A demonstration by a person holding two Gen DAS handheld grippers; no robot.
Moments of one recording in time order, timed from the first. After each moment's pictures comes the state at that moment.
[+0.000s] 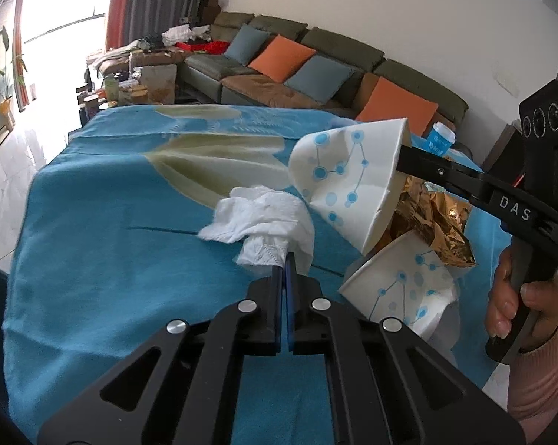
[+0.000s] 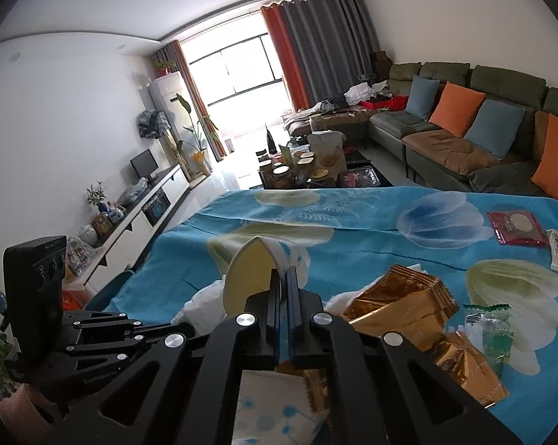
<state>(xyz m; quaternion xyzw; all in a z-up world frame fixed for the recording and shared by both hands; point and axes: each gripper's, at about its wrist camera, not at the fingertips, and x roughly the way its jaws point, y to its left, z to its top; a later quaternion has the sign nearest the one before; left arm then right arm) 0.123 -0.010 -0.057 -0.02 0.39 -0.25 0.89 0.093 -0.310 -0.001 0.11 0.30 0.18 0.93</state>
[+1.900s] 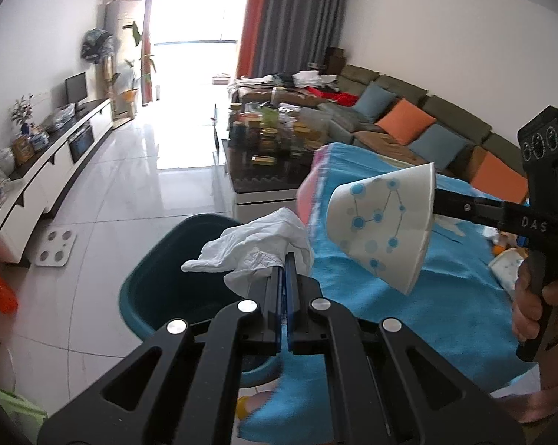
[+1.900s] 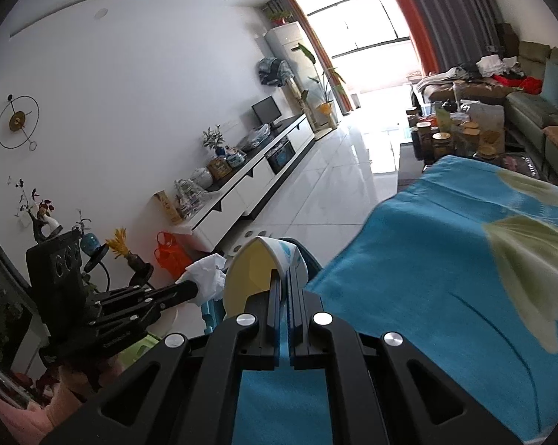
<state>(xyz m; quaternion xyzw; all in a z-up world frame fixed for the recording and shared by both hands) 0.012 0.251 -0.012 -0.07 0.32 -0.01 0.94 0.106 -0.080 0.011 0.09 0.35 0.42 0.83</state>
